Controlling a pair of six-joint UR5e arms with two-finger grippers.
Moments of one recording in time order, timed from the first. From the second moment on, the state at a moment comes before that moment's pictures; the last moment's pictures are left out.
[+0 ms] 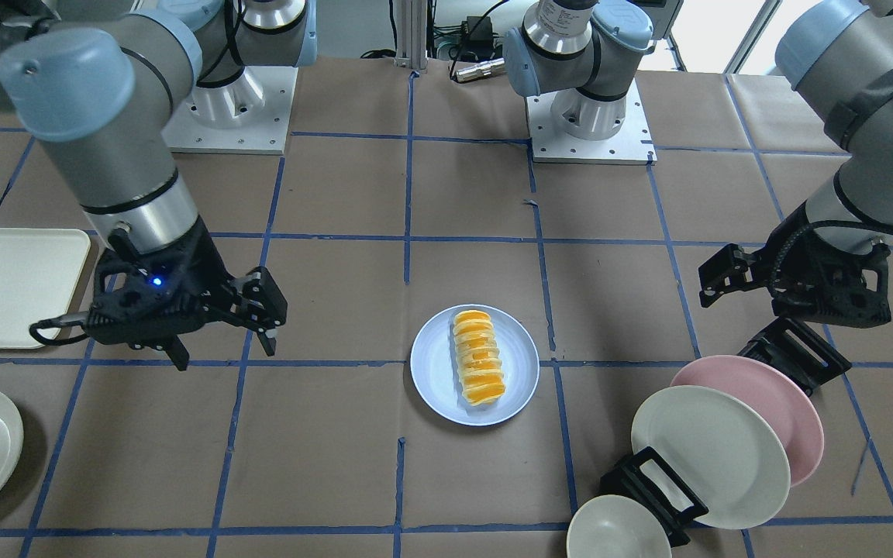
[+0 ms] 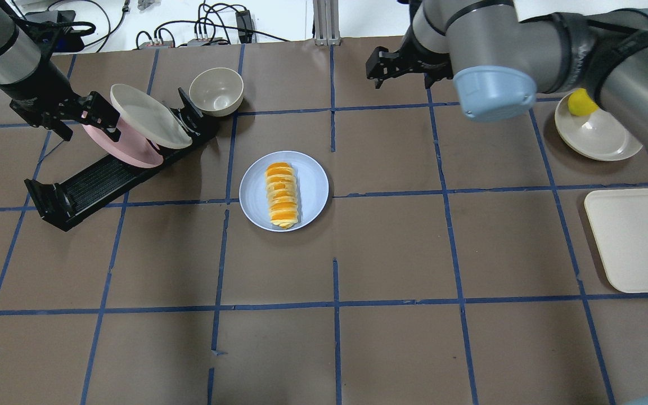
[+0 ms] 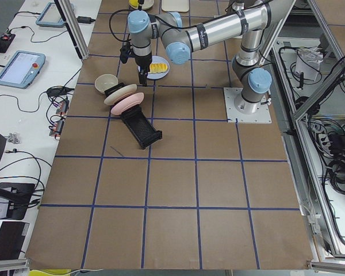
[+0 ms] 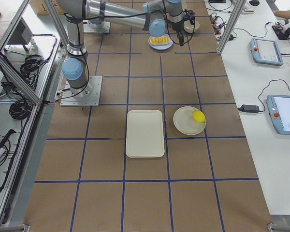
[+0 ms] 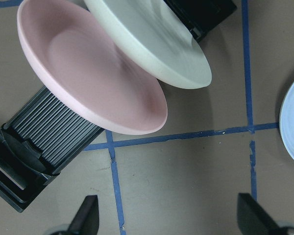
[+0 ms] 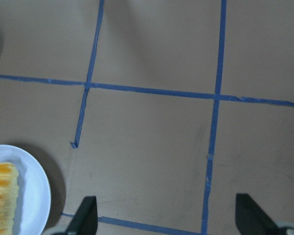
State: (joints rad) left arm -1.26 -1.75 -1.60 -1.38 1.54 0.41; right arm 1.59 -1.38 1.61 -2.08 -1.43 -0.11
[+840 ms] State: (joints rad) left arm -1.27 -1.75 -1.60 -1.38 1.54 0.41; right arm 1.54 -1.78 1.82 -1.60 -1.43 -0.16
